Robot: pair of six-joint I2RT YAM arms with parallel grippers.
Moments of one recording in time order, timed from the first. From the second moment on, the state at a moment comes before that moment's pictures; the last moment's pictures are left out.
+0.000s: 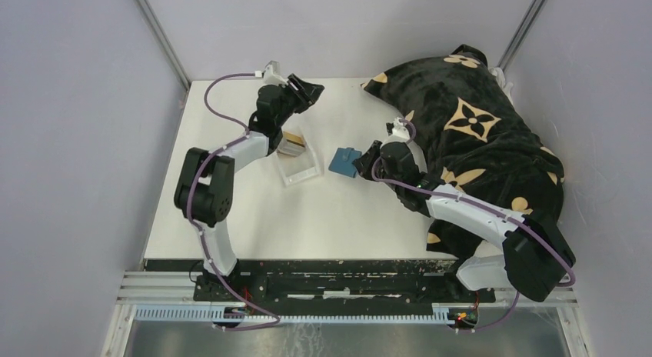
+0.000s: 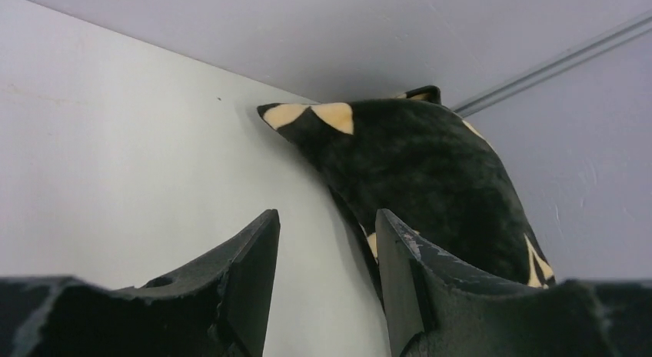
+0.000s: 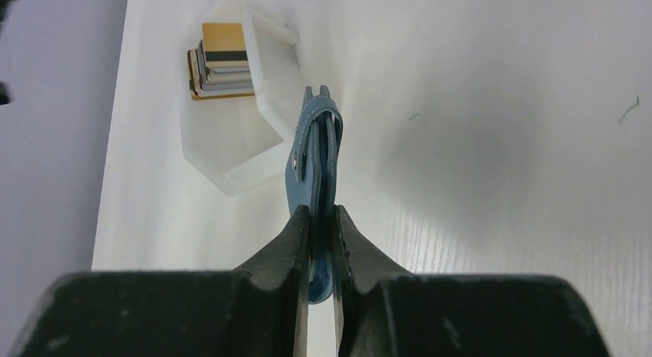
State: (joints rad) left arm -0.30 1.96 1.29 0.61 0.21 -0.83; right arm 0.70 1.35 0.82 0.10 0.20 0.76
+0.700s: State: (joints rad) left arm -0.89 1.43 0.49 0.33 -0.38 -0.84; right arm 0.76 1.35 0.40 0.49 0.21 1.10
